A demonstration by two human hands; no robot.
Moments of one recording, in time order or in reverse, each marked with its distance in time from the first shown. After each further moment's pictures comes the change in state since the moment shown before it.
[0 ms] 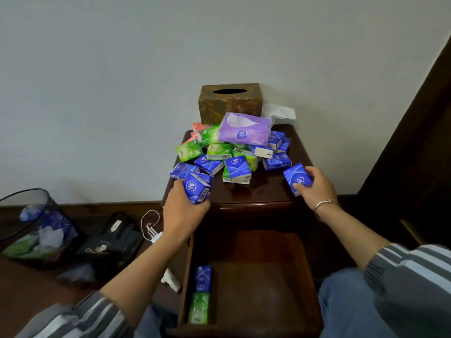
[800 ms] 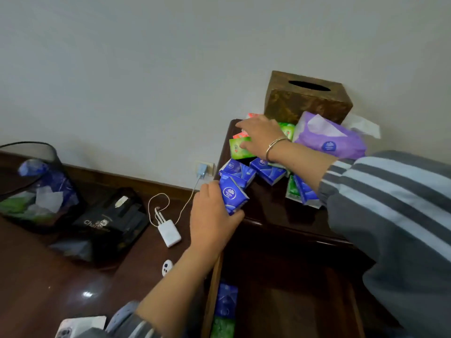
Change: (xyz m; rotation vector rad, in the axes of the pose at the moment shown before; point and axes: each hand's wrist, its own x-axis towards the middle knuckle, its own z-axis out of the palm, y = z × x) left_hand 0.057 -0.088 0.005 0.077 0.079 0.075; right_hand 0.052 -0.247 0.196 -0.814 -0.383 -0.829
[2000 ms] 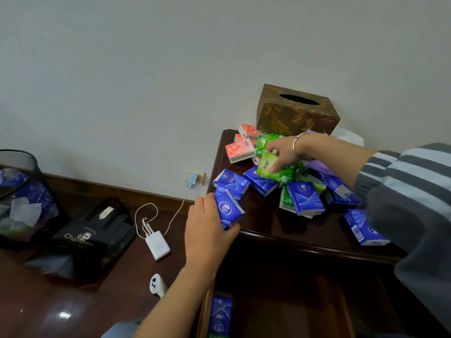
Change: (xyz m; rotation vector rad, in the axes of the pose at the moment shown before) left_hand -0.004 -0.013 0.008 -0.063 -0.004 0.016; right_hand -0.008 0.050 -0.030 0.079 -0.598 0.260
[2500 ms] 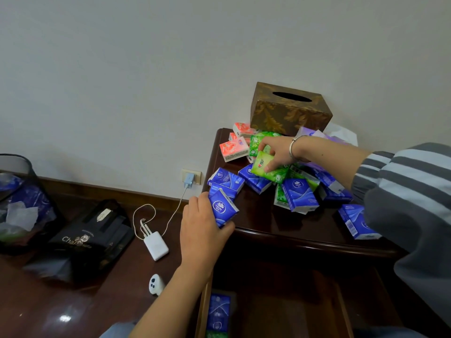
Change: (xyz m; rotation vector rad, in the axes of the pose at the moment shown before) left_hand -0.002 -0.004 0.004 -0.001 0.013 0.005; right_hand -0.003 0.009 0.011 0.087 0.086 -0.048
